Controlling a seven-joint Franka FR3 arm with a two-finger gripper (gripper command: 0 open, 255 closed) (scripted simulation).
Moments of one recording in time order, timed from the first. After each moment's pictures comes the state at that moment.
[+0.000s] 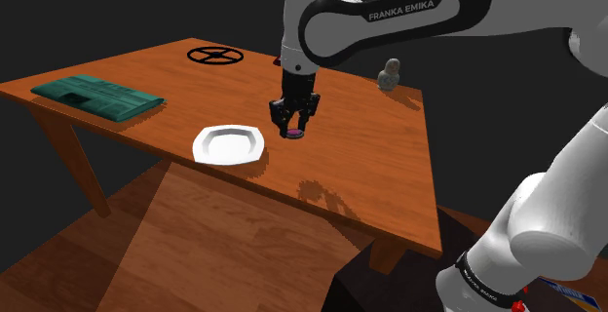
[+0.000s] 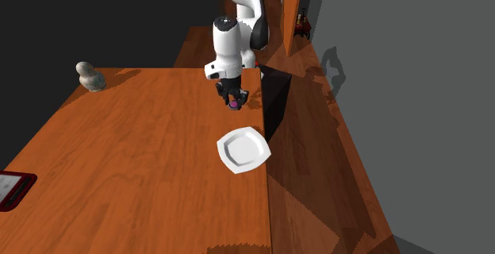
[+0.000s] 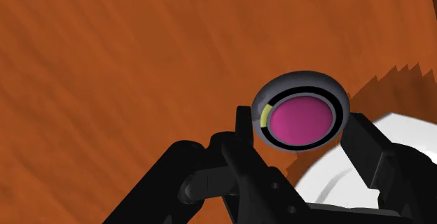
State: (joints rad) arm 0.14 -0.01 0.29 -1.94 0.01 1.94 0.42
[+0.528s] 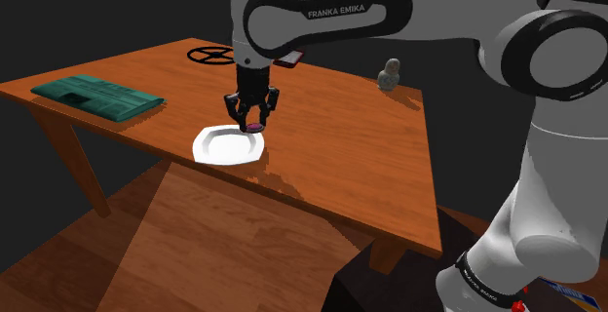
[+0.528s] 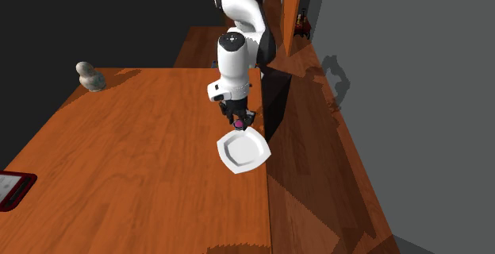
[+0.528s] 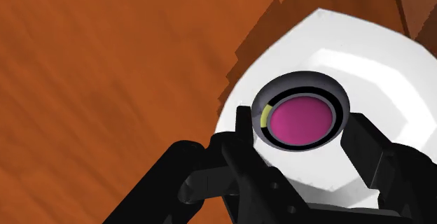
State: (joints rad) arm 0.22 0.34 0.32 -1.51 -0.10 1.83 0.54
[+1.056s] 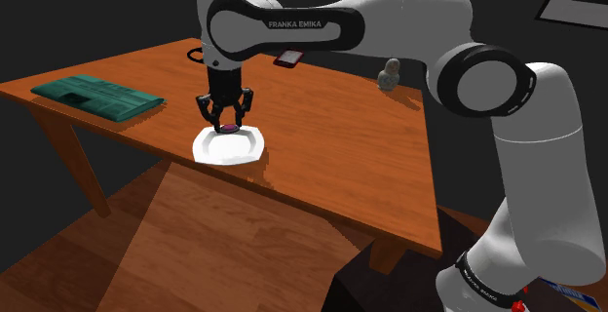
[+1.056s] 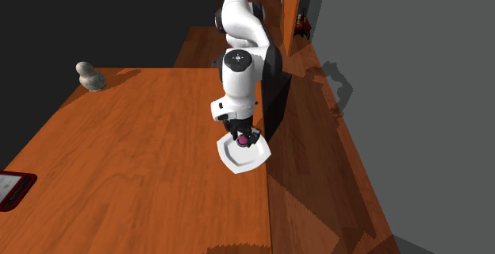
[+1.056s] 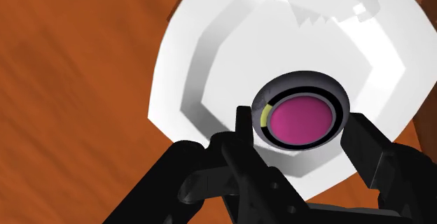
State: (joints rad) arm 0.31 0.60 0.31 -1.14 -0.17 1.72 0.58
